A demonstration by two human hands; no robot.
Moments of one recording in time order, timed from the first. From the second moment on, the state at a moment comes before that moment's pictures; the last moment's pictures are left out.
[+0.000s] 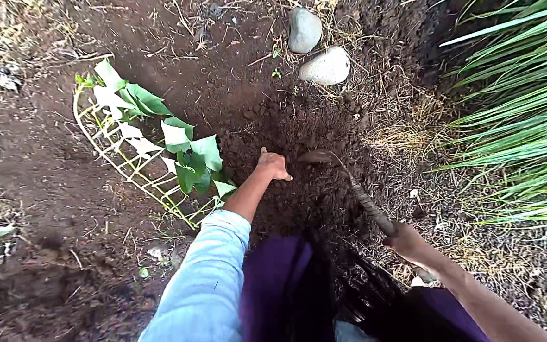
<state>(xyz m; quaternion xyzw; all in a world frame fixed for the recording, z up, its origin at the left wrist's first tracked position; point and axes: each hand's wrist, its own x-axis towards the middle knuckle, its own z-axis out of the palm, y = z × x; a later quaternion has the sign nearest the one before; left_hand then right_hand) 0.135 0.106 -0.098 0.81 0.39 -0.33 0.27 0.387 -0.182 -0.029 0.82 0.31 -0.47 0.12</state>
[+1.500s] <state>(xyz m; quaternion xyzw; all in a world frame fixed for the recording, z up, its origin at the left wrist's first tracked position) 0.124 -0.010 -0.118 0.87 0.28 -0.23 0.35 0.387 -0.209 0.042 0.88 0.31 -0.36 0.01</state>
